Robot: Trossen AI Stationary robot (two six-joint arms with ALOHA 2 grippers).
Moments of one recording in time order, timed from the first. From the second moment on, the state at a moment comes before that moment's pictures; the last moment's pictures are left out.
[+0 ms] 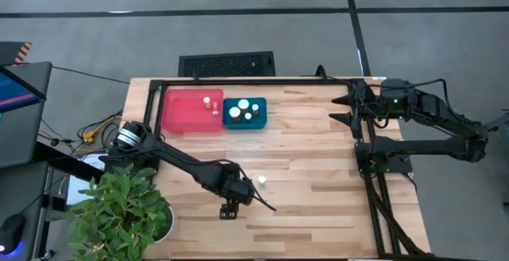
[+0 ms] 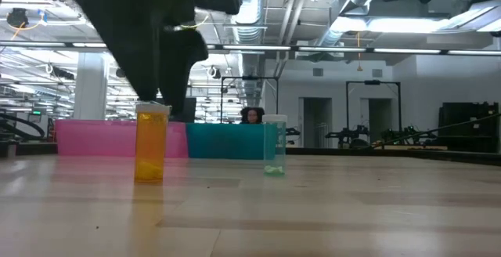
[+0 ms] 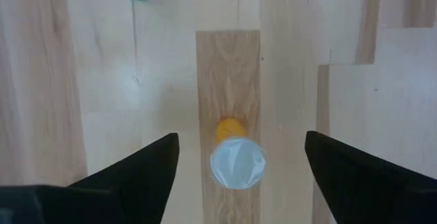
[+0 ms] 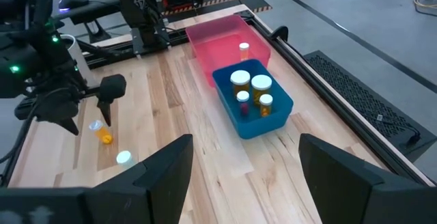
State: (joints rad) left arm -0.39 1.90 1.42 -0.85 -0.03 -0.37; right arm -0.28 0.64 1.01 -0.78 0.00 0.12
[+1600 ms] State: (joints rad) left arm -0.07 1.64 1.39 -1.13 -0.25 -0.59; right arm -0.28 0.64 1.01 -0.78 0.00 0.12
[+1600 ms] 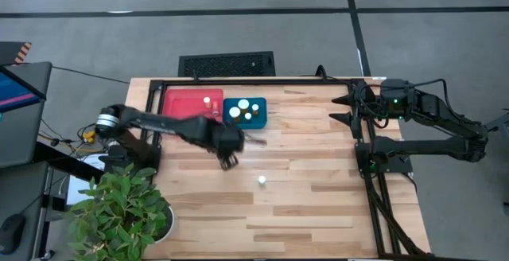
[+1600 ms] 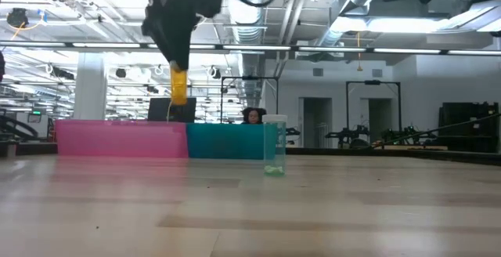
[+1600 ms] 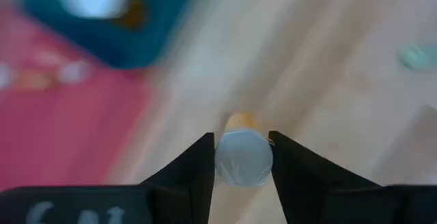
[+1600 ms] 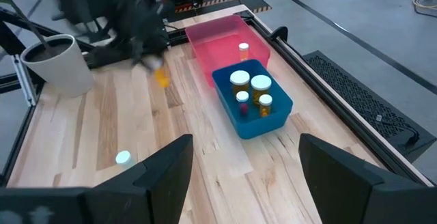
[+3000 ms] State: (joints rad) left arm 0.66 1.53 0.96 -0.81 -0.31 -0.59; right arm -0.28 0.64 1.01 -0.78 0.00 0.12
